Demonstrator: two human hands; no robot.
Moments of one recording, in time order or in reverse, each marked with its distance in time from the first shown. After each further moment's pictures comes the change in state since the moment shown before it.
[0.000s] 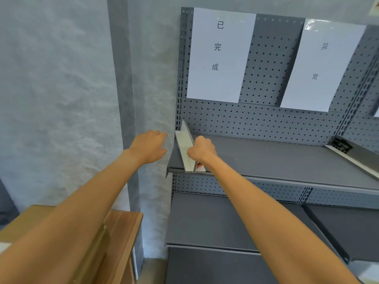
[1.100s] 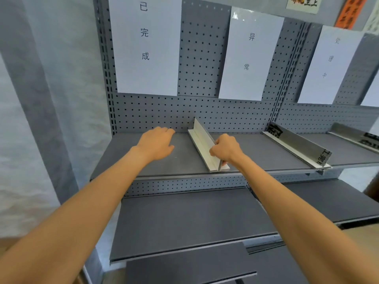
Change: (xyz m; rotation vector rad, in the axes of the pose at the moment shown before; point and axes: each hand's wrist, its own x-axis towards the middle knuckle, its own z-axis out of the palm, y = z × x) left_hand 0.094 0.177 0.017 -0.085 0.039 0.274; right_hand 0.004 0.196 -0.138 -0.073 0.208 0.208
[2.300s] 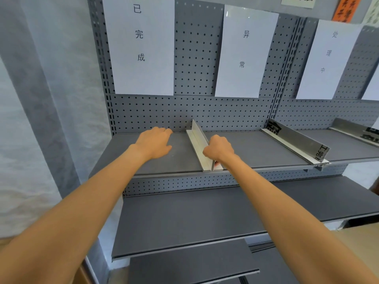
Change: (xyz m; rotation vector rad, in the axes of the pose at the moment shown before) left_hand -0.002 0.011 -0.006 0.055 -0.071 -0.019; right_hand -0.017 -0.009 0.000 -0.101 -0.063 0.014
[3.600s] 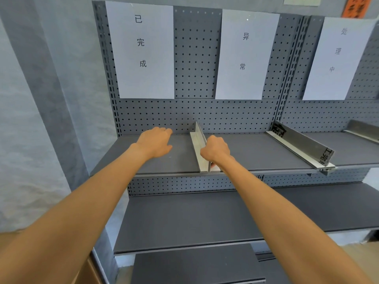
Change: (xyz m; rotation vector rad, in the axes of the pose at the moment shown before) left_hand -0.001 0.024 -0.015 0.057 -0.009 -0.085; right_hand -0.001 0.007 -0.009 0.028 -0.008 -0.054
